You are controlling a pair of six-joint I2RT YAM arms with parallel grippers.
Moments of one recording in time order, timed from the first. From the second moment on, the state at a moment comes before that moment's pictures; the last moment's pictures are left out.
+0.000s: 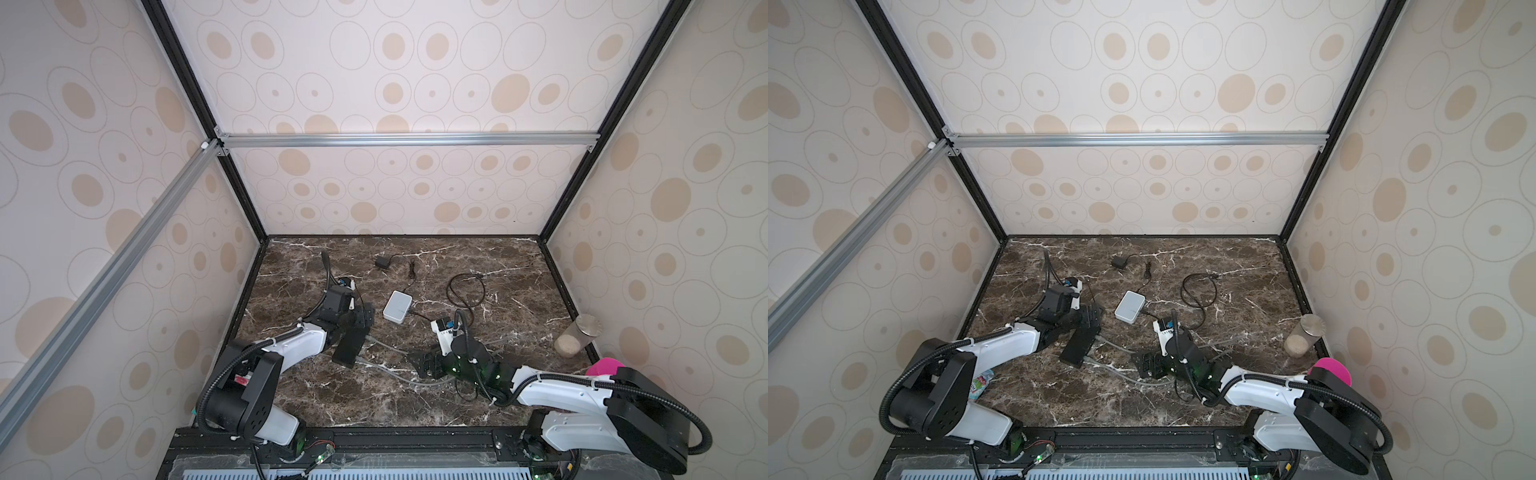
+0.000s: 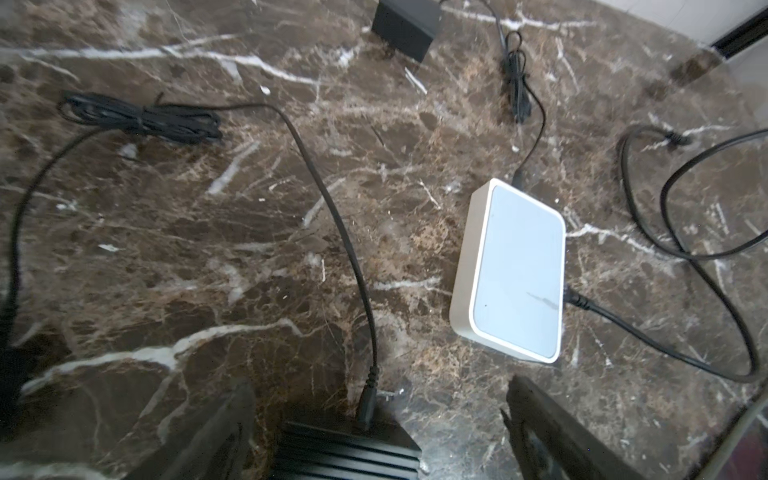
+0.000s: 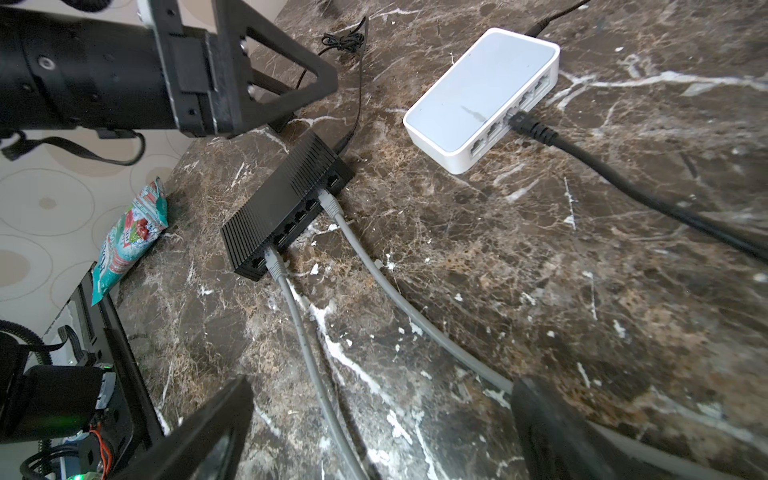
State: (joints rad) left arm -0.39 1.51 0.69 0.05 0.05 -0.41; right arm 0.91 1.22 0.39 0.29 0.02 0.58
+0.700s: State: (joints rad) left arm -0.39 1.53 0.66 0.15 0.38 -0.41; right arm 0.91 1.23 0.38 0.30 0.02 0.61
